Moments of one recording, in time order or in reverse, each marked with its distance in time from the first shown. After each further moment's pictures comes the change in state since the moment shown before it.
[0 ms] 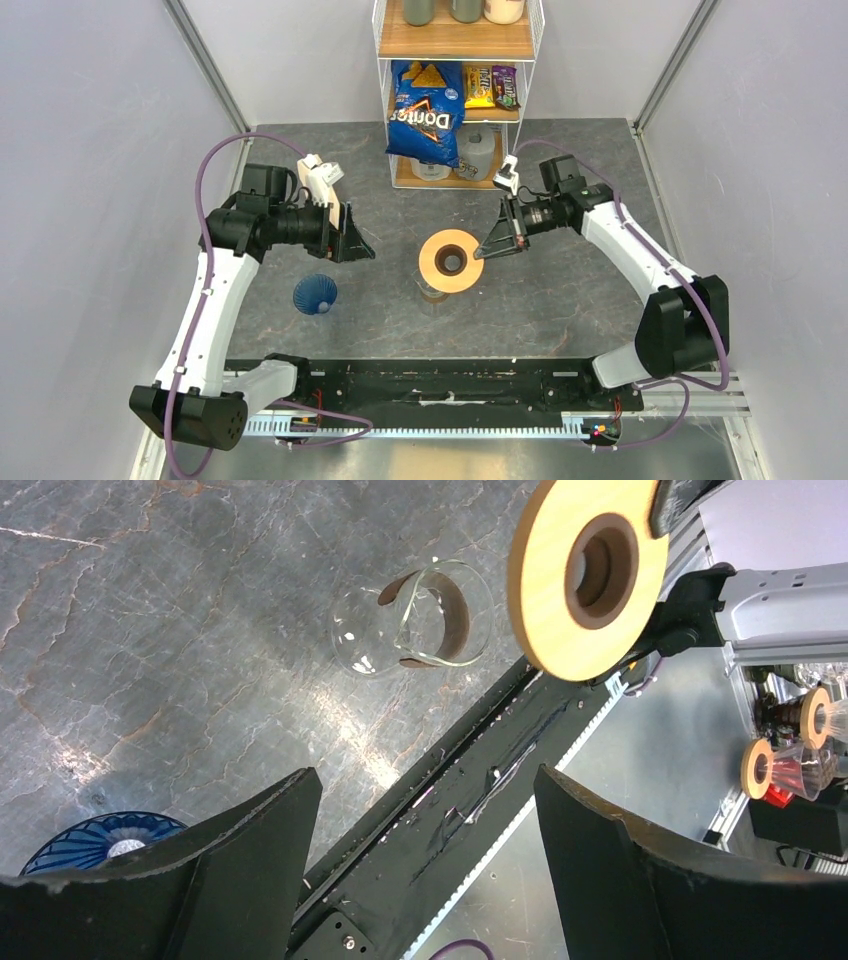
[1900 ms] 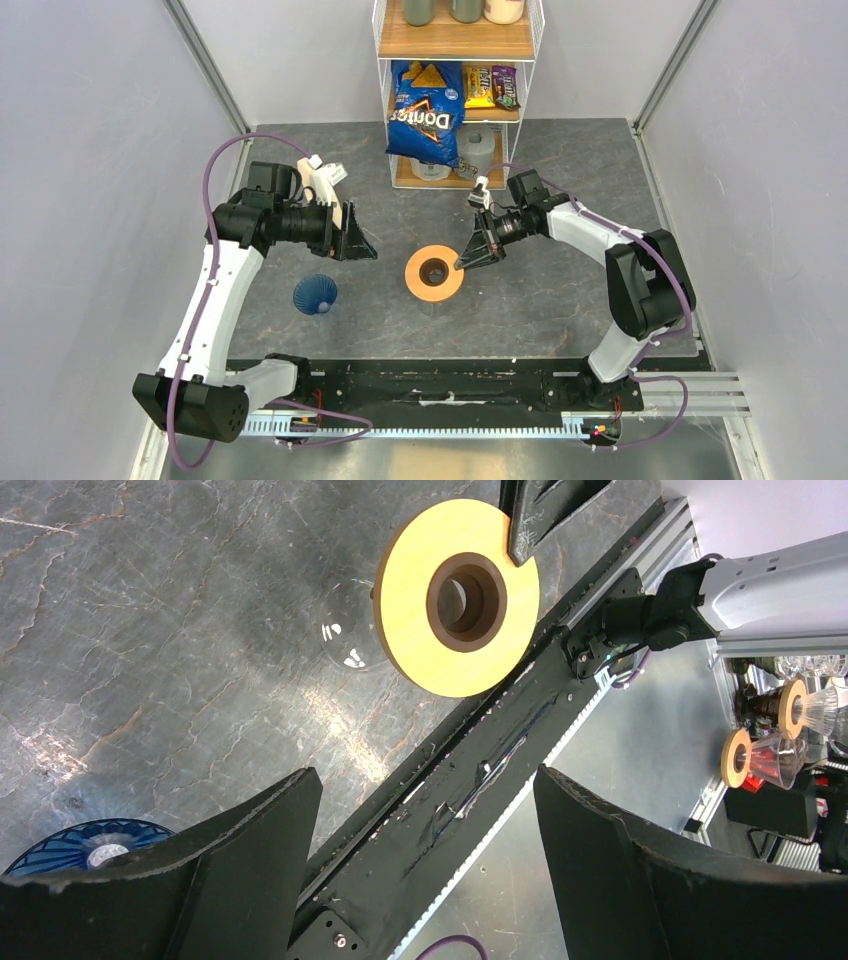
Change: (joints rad) left arm 0.000 0.038 -0.011 -0.002 0.026 0.000; right arm 0.106 0.234 -0.100 0.349 0.026 0.171
